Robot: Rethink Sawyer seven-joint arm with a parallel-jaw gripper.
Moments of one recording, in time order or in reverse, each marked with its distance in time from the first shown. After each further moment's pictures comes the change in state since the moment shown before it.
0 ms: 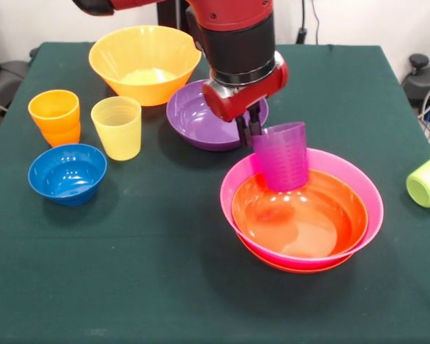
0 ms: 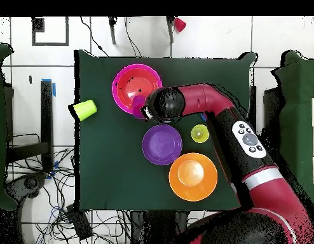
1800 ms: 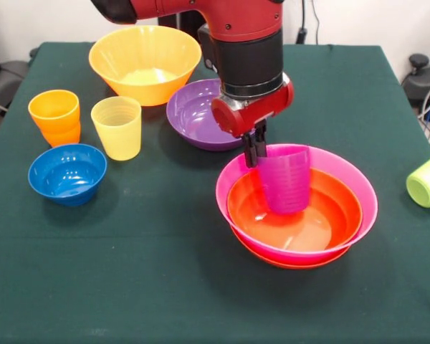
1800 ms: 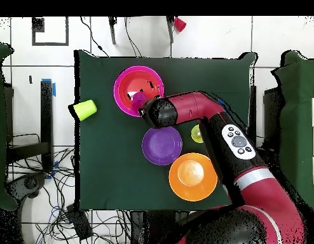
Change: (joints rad) arm 0.059 0.003 -0.092 0.036 -0.052 -0.239 0.000
